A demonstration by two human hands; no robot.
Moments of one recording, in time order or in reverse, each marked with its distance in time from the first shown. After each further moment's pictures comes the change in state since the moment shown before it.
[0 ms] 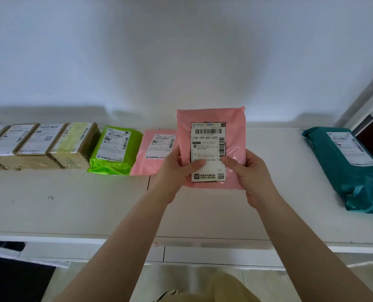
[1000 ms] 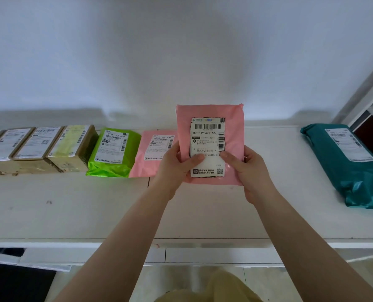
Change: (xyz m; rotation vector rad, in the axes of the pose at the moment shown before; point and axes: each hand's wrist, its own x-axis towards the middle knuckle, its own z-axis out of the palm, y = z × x) left_hand 0.004 0.009 0.002 0.017 0.026 0.018; right_hand 0.001 -0.007 0.007 -0.033 0.063 0.027
